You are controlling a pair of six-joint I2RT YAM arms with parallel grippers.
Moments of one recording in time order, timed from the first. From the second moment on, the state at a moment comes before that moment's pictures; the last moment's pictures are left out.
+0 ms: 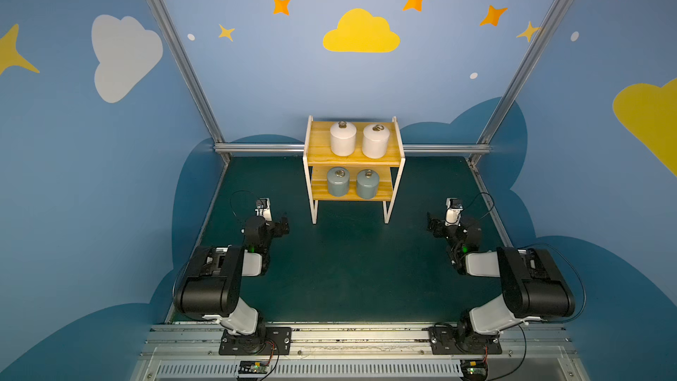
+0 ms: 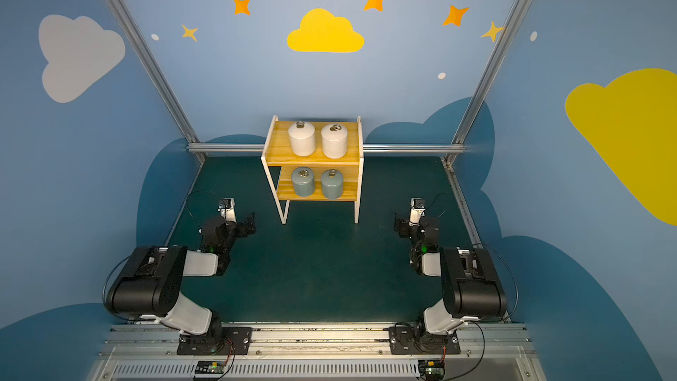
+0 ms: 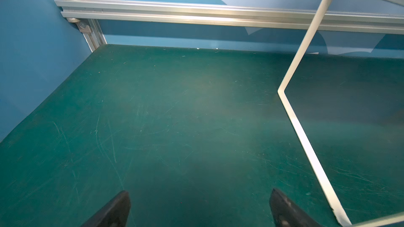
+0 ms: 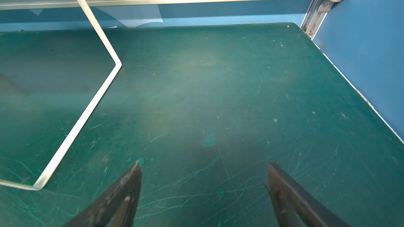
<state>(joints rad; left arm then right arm) 0.02 1.57 0.36 0.84 -0.02 -0.04 0.02 1.55 0.36 0.83 -0.08 -0.01</state>
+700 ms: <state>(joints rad) 0.01 1.57 0.36 0.84 -0.02 -0.04 0.02 1.55 0.36 0.83 -0.08 -0.01</state>
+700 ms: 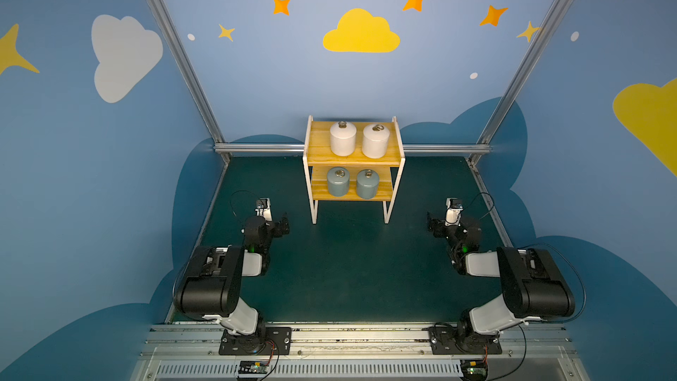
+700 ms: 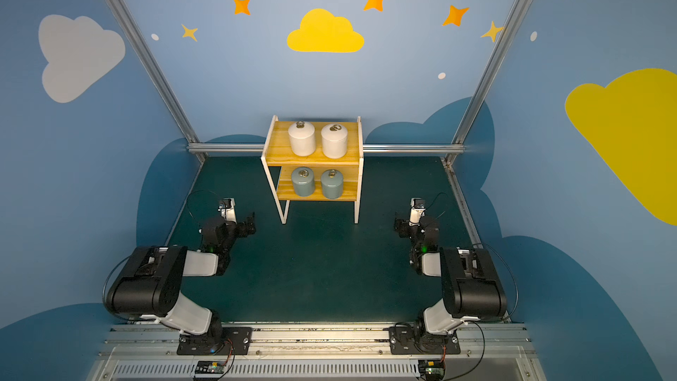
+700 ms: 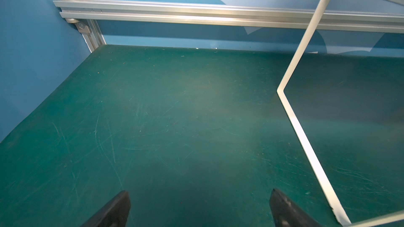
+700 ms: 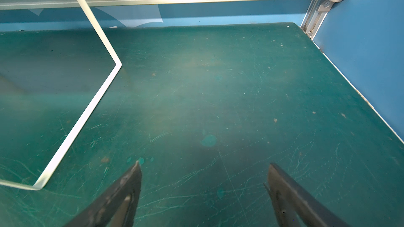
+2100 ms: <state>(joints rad) -0.18 0.89 0.87 -0.27 0.37 -0.14 0.44 1.02 1.21 -0.45 -0.15 0.08</state>
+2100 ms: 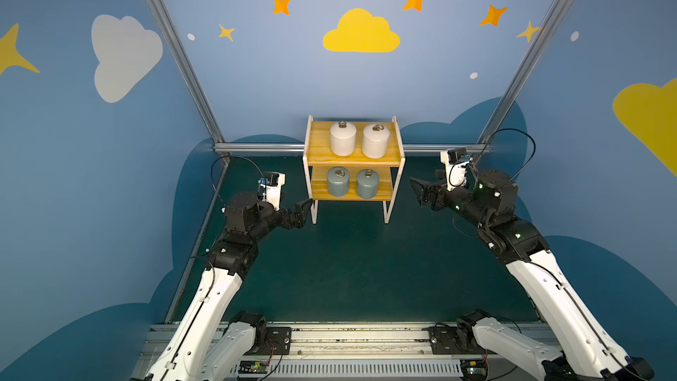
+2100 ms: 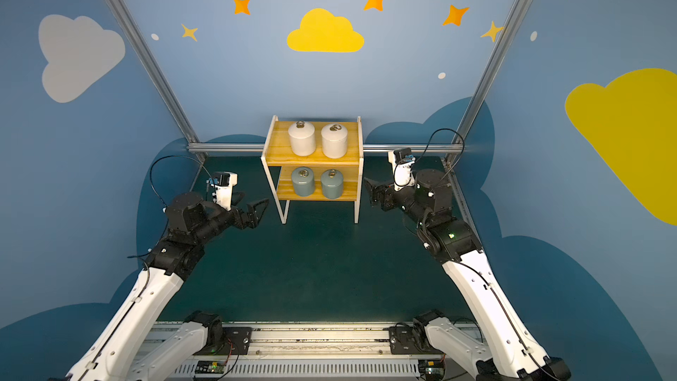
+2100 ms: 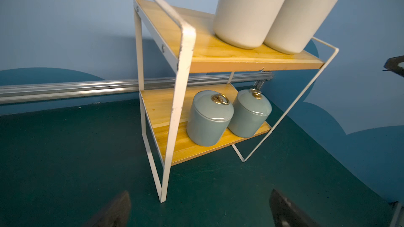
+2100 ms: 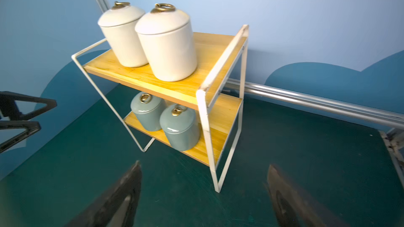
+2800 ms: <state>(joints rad) -0.28 1.00 1.00 -0.24 0.44 -0.14 0.51 1.35 1.49 -0.37 -0.19 0.12</state>
